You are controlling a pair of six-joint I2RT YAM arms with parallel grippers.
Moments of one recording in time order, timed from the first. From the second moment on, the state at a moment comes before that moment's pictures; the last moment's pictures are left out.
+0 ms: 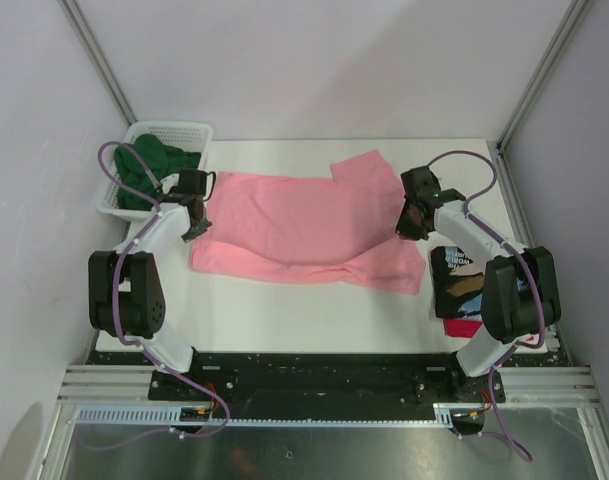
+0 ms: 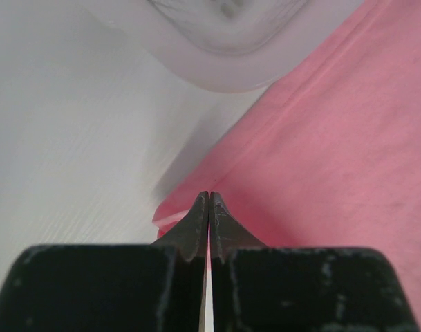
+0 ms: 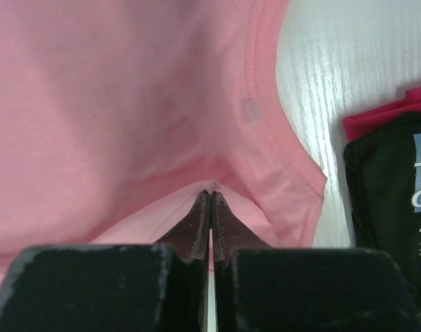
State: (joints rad) left arm -0.06 1.63 1.16 -0.61 -0.45 -0.60; right arm 0.29 1.64 1.22 -0.64 0.17 0.60
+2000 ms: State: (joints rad) left arm -0.03 1.79 1.27 -0.59 -0.42 -0.60; right arm 0.27 1.80 1.43 -0.62 0.11 0.56
